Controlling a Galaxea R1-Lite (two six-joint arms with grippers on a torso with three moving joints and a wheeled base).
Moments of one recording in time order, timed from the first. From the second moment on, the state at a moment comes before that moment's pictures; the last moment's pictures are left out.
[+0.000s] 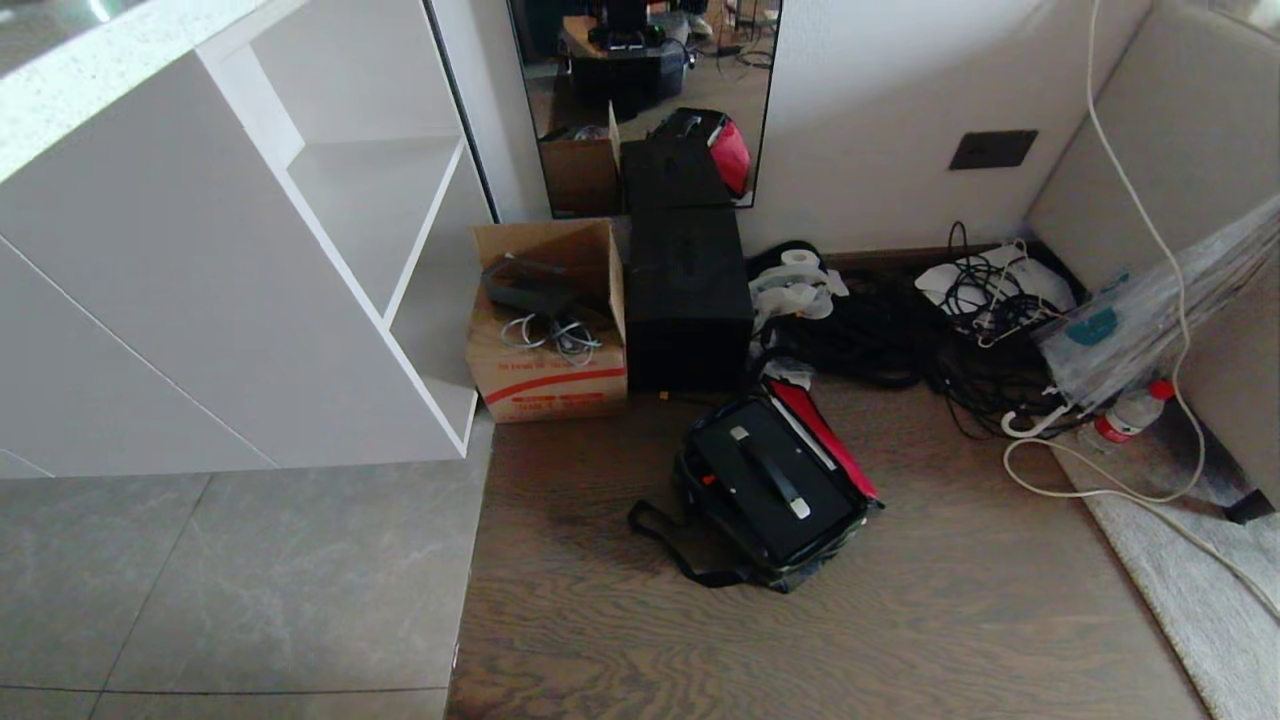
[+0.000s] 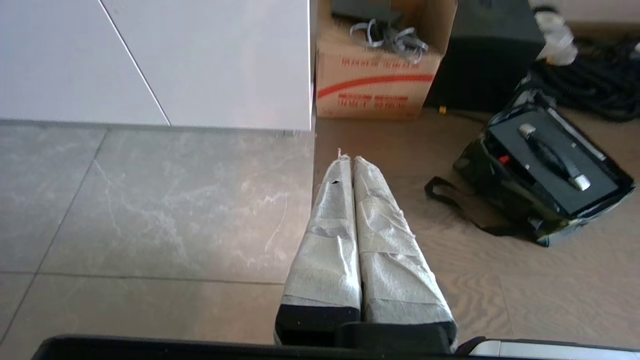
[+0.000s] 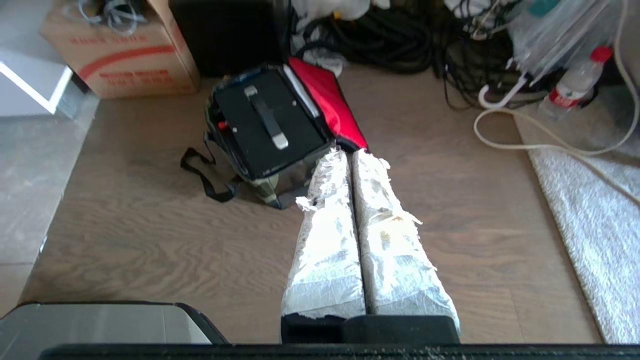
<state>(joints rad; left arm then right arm) 0.00 0.00 0.00 -0.02 0.01 -0.03 0.00 0.00 0.00 -0.01 0.01 0.00</state>
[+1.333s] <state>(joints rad) 0.00 0.00 0.00 -0.02 0.01 -0.03 0.00 0.00 0.00 -0.01 0.01 0.00</state>
